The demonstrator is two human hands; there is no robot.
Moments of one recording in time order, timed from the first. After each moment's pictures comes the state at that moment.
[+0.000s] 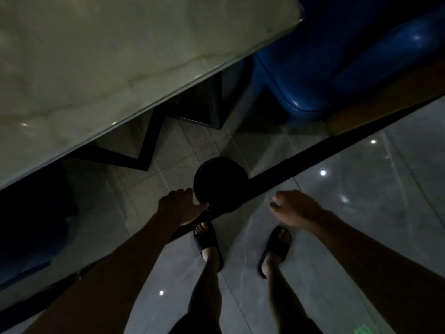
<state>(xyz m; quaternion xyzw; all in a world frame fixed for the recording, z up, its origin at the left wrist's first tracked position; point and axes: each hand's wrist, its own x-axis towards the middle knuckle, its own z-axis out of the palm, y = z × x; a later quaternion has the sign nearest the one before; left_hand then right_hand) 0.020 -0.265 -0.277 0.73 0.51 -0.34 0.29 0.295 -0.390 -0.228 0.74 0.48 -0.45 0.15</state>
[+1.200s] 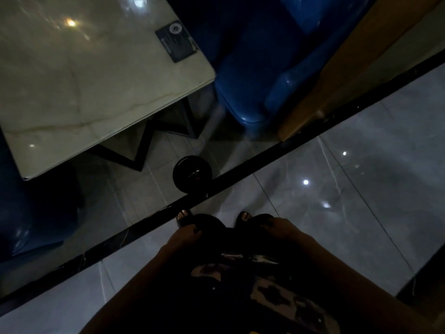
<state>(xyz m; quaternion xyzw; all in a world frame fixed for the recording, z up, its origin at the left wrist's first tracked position) 0.073 -0.501 -0.061 0.66 0.49 -0.35 0.44 0.356 -0.622 -0.044 0.72 0.43 -0.54 0.10</state>
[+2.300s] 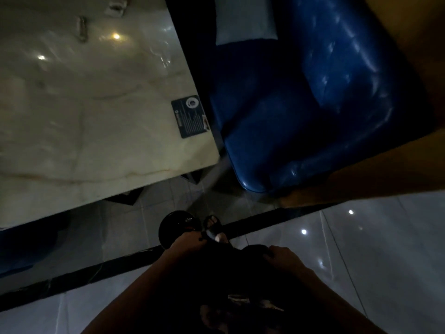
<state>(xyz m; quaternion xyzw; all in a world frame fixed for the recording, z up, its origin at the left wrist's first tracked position) 0.253 -0.288 -0.061 0.62 0.57 -0.28 0.46 0.537 -0.408 -0.045 0.70 0.47 -0.51 0.16</state>
